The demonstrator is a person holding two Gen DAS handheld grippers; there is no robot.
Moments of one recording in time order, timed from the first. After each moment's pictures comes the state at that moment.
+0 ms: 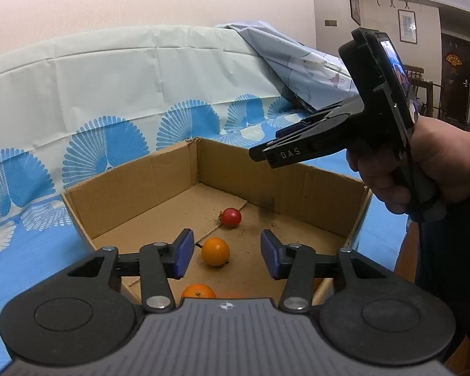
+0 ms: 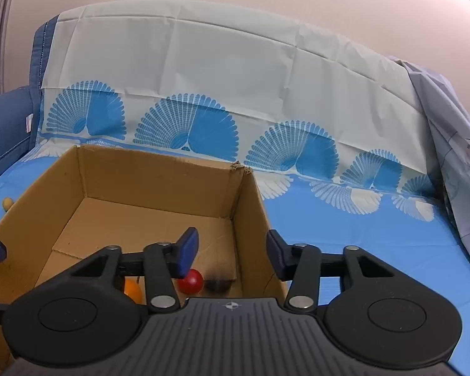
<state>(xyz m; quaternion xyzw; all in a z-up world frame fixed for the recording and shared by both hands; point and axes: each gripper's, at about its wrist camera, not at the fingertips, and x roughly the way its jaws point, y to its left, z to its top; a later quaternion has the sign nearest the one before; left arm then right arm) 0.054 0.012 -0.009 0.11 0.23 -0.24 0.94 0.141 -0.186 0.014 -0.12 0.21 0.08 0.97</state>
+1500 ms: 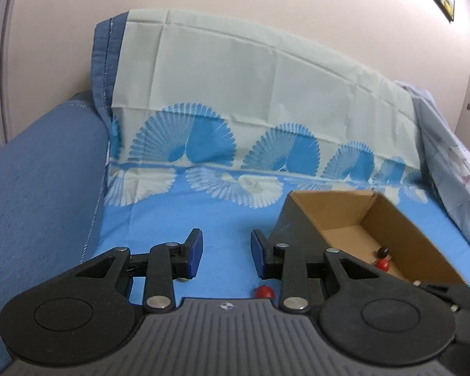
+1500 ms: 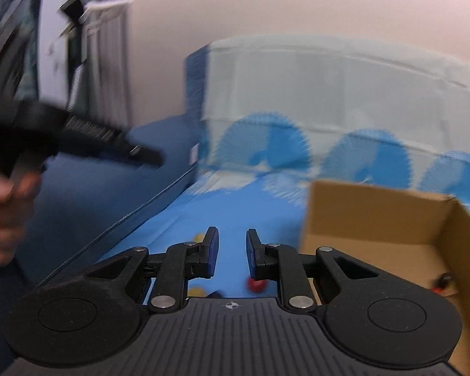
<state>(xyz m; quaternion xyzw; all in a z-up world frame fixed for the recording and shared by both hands) 0.067 0.239 0.055 -0.07 0.27 0.00 0.96 0.058 0.001 0.004 -0.07 0.18 0.32 0.93</state>
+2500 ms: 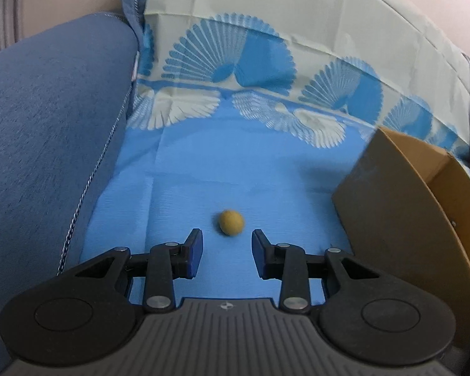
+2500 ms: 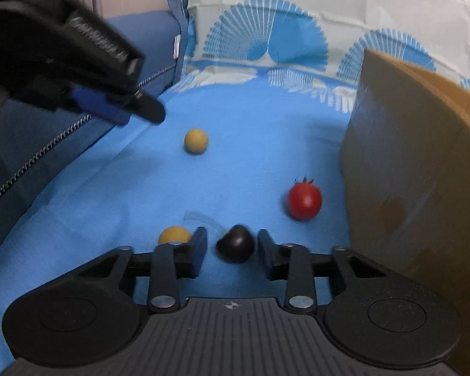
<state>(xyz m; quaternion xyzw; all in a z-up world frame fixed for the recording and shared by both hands) 0.138 0.275 -0.044 -0.10 0.37 0.06 0.92 0.115 0.099 -0.110 -0.10 0.32 0.24 0.91</state>
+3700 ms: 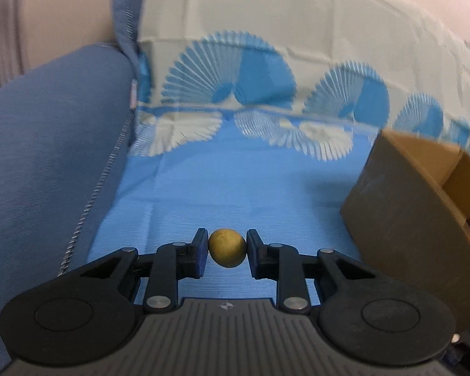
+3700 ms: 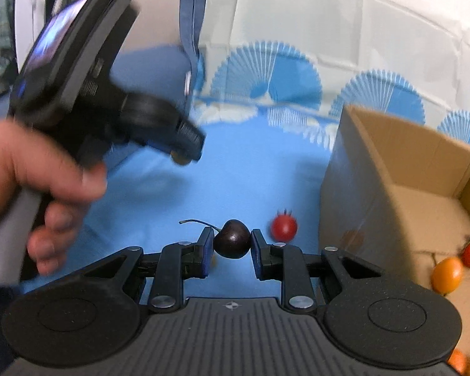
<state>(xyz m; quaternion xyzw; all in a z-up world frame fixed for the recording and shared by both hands) 0.136 0.250 -0.037 -0.06 0.33 0.10 0.94 0.075 0.072 -0.052 -0.10 0.25 0.26 0.93</state>
